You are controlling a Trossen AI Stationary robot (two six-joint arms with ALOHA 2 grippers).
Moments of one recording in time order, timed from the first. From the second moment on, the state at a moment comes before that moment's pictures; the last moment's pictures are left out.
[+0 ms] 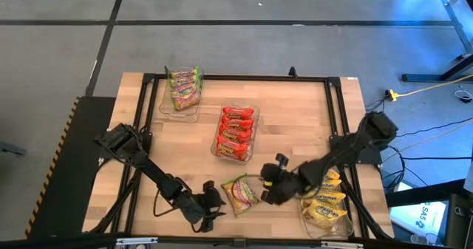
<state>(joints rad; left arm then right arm) -0.72 1.94 0.92 0.36 -0.47 -0.70 0.58 1.73 1.11 -0.48 0.55 0.85</state>
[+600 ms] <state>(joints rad) -0.69 1.95 0.92 0.36 -0.64 -0.65 0.42 1.84 0.80 0.37 0.02 1.07</state>
